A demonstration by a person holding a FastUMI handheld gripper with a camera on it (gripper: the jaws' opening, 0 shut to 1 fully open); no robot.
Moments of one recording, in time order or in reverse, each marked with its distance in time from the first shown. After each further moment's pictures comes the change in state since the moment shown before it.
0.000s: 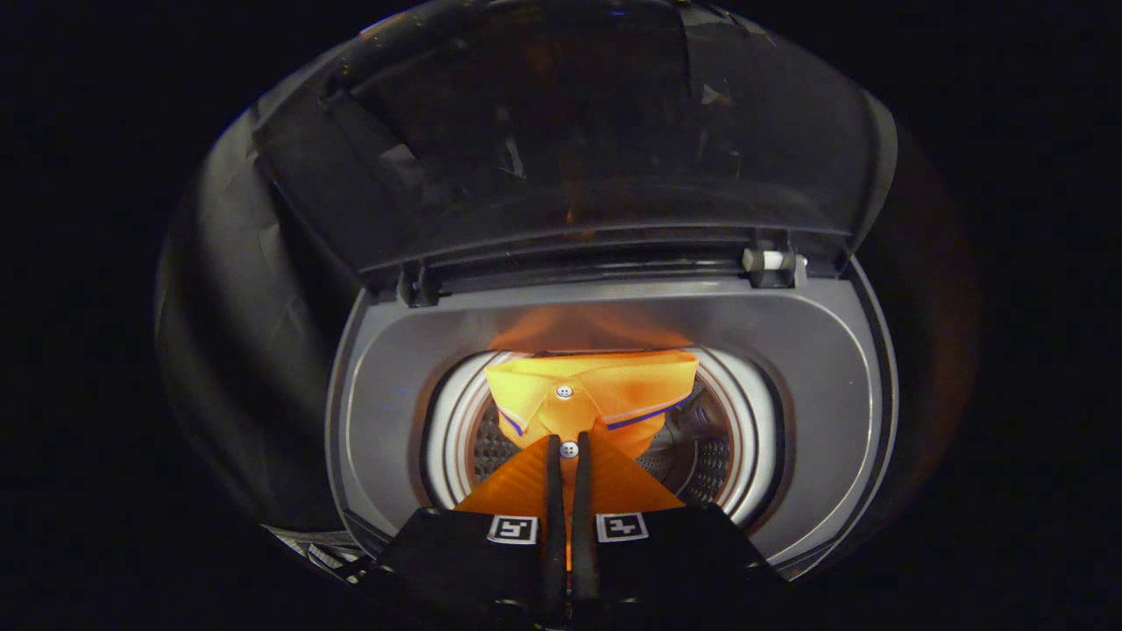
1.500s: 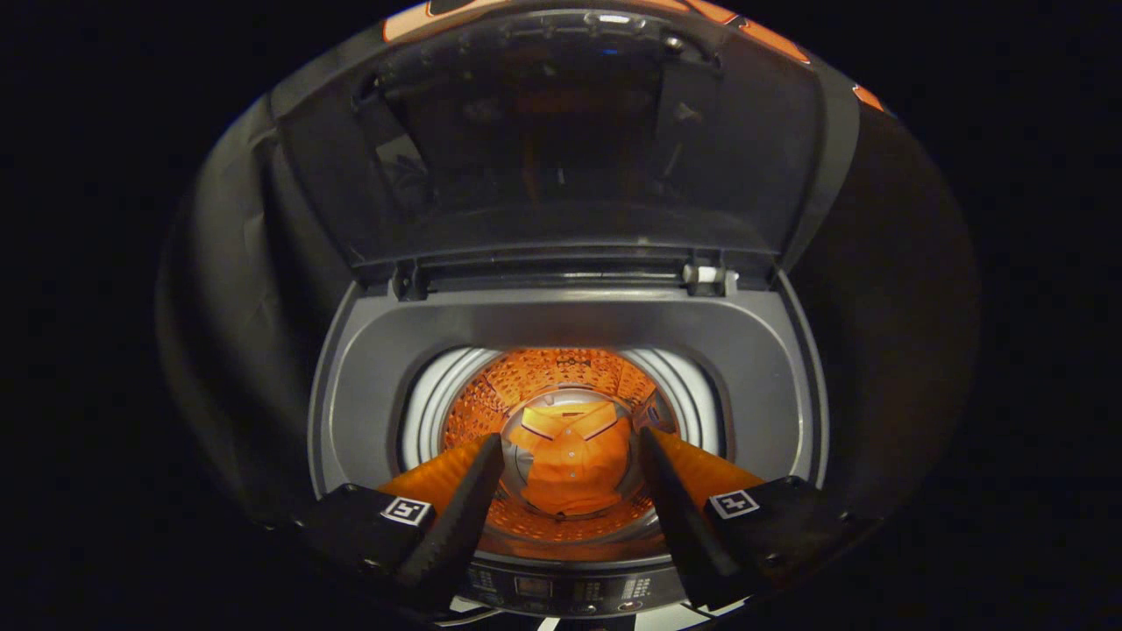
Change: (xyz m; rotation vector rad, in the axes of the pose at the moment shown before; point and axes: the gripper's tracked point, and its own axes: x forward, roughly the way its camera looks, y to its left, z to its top) arm -0.052 -0.012 0.003 -0.041 -0.106 -0.131
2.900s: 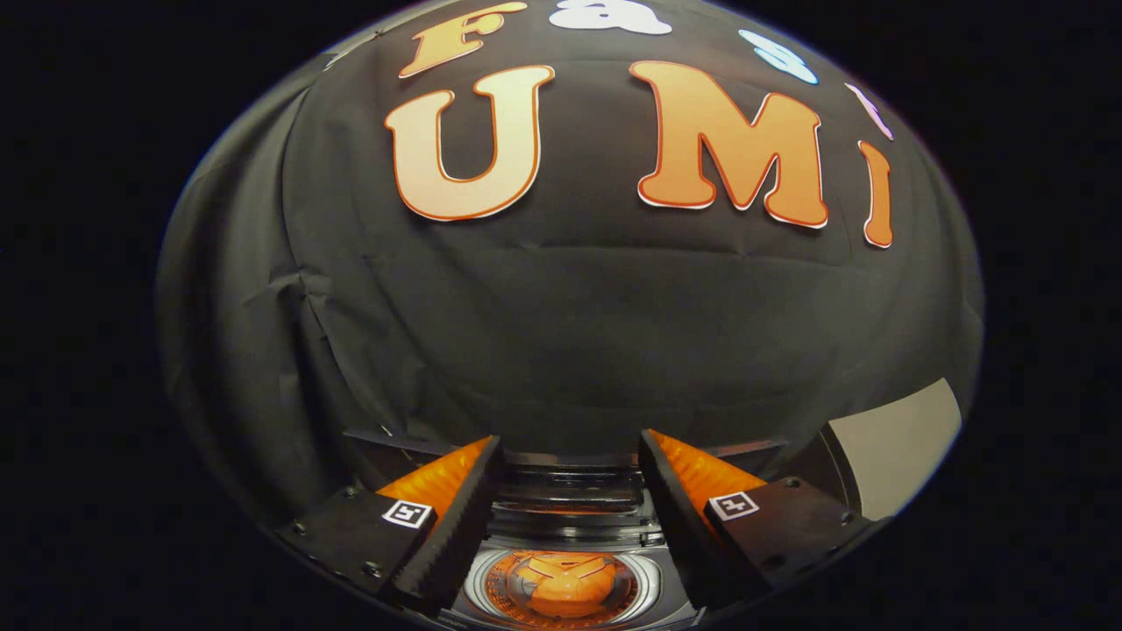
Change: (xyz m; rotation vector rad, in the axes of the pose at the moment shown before) arm -0.131 0.022 0.275 -0.062 -0.486 0.001
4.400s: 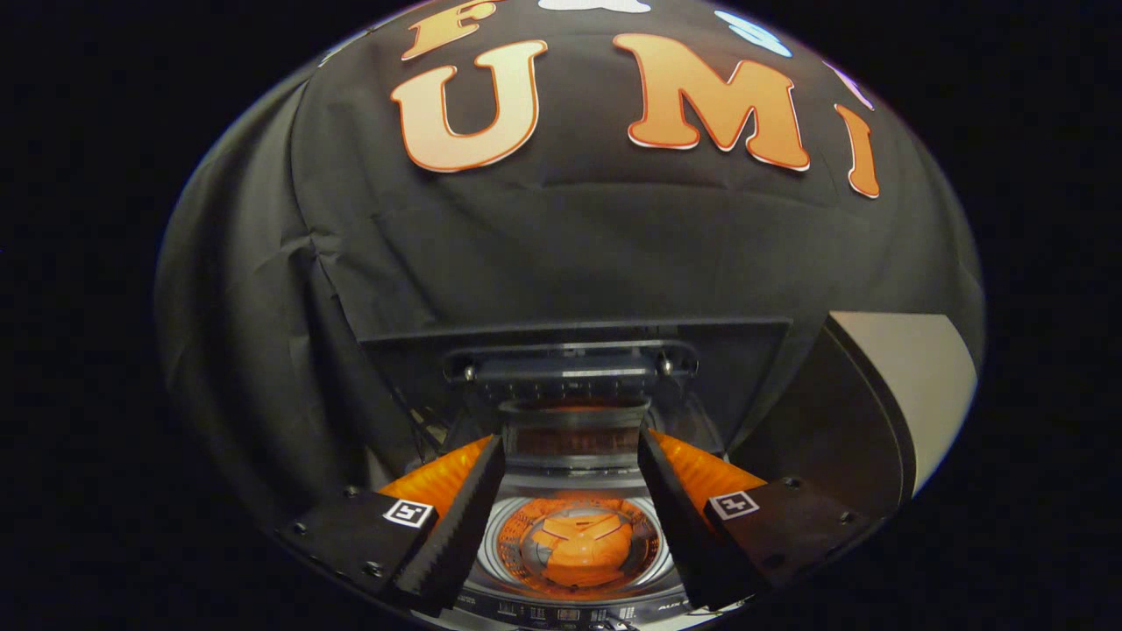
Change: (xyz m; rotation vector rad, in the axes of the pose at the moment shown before) arm -0.063 -0.002 -0.084 0.032 0.091 0.008
